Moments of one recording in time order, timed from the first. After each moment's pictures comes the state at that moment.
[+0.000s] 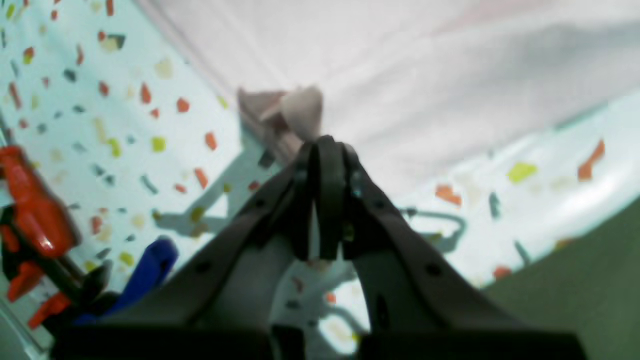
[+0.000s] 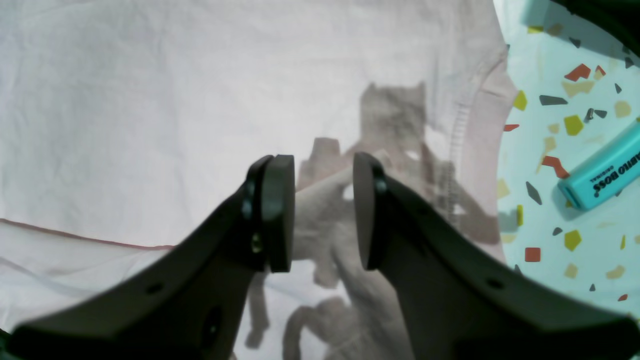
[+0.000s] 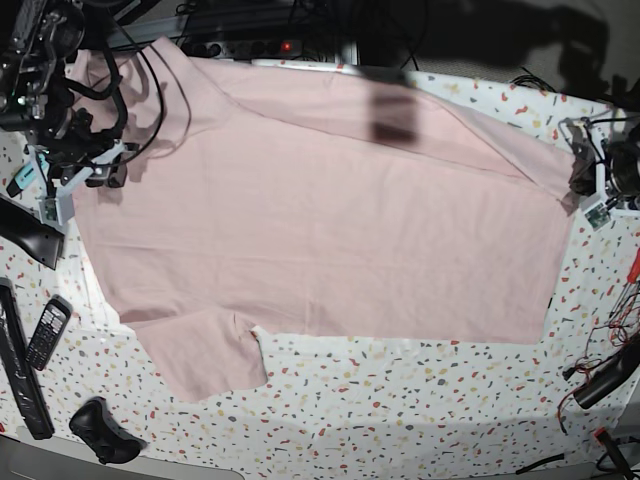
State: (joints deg) left arm 6.9 -50.4 7.0 86.7 -22.6 -41.6 34.8; right arm -17.4 19.6 27.6 109.4 29.3 20.1 -59.9
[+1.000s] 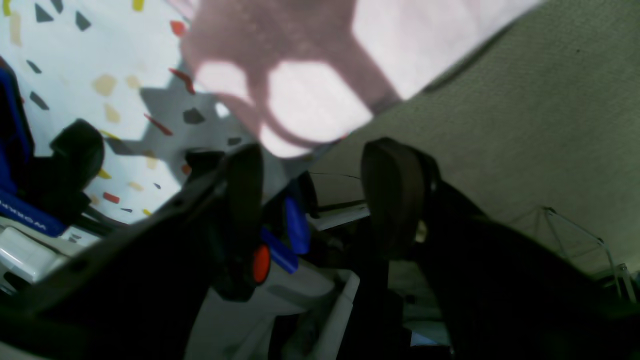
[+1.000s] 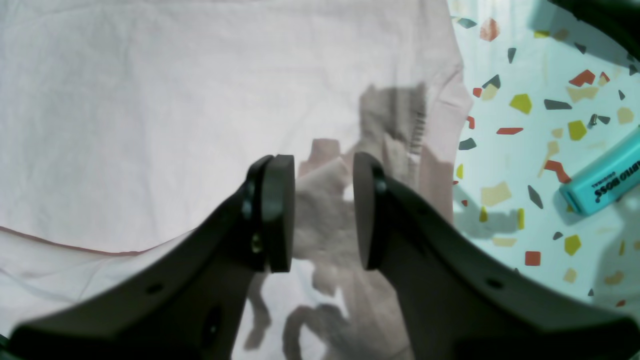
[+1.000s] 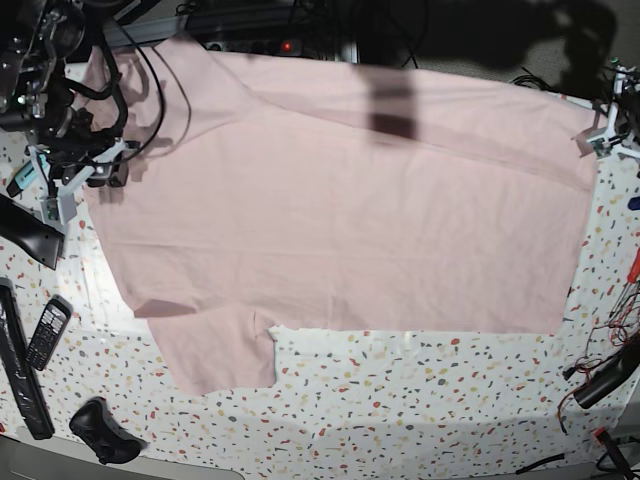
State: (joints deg) left arm 15.6 -53.2 7.1 89.3 -16.5 -41.9 56.6; right arm -17.4 19.7 27.6 109.4 29.3 21.8 -59.9
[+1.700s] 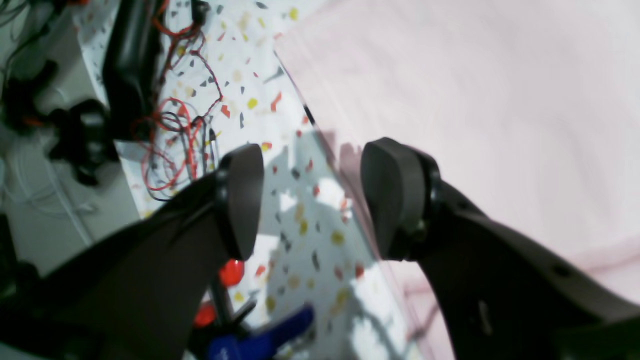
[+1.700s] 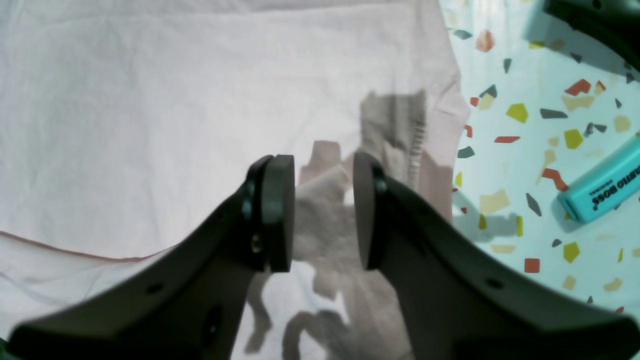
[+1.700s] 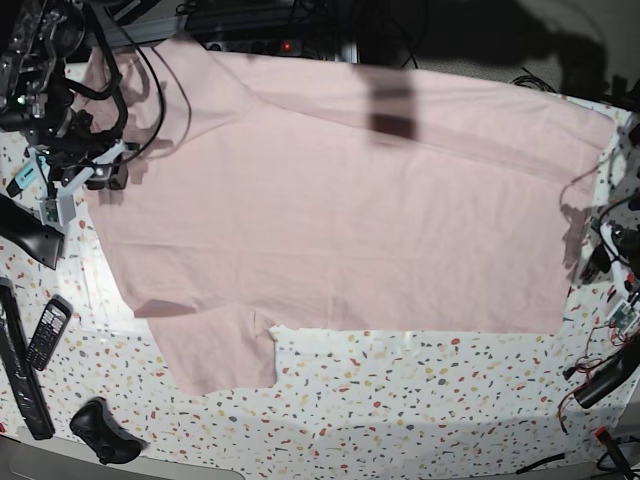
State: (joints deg) left arm -11.5 -45.1 7.1 82.0 -22.5 -28.4 37.5; right arm -17.2 19.7 27.6 109.4 29.3 21.9 -58.9
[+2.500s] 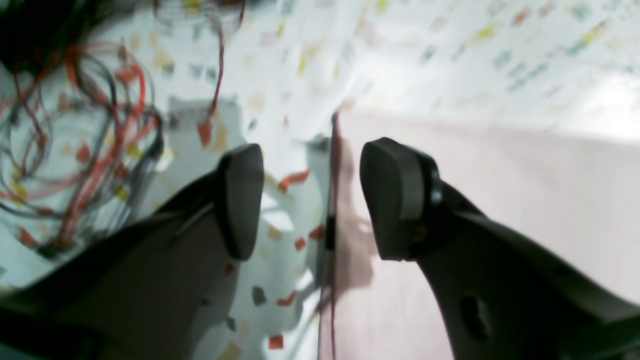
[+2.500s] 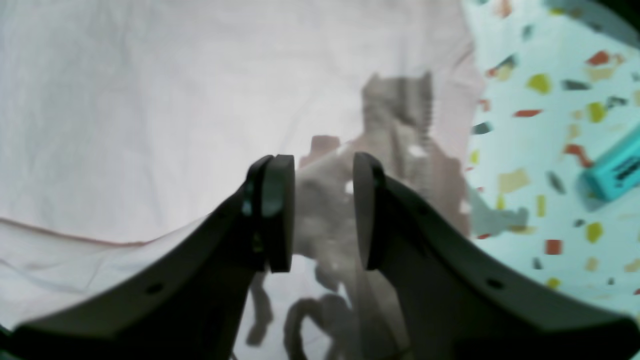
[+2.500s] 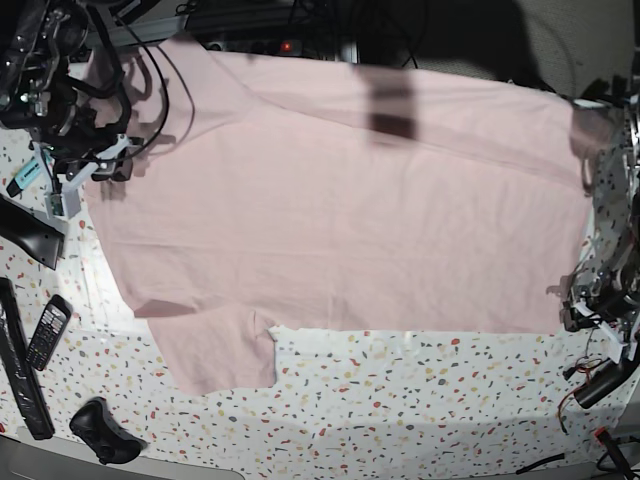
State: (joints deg) left arm -41.4 -28.5 6.6 19.3 -19.1 -28.6 11.2; right arm -17.4 18.0 27.6 109.4 29.3 22.0 -61.8
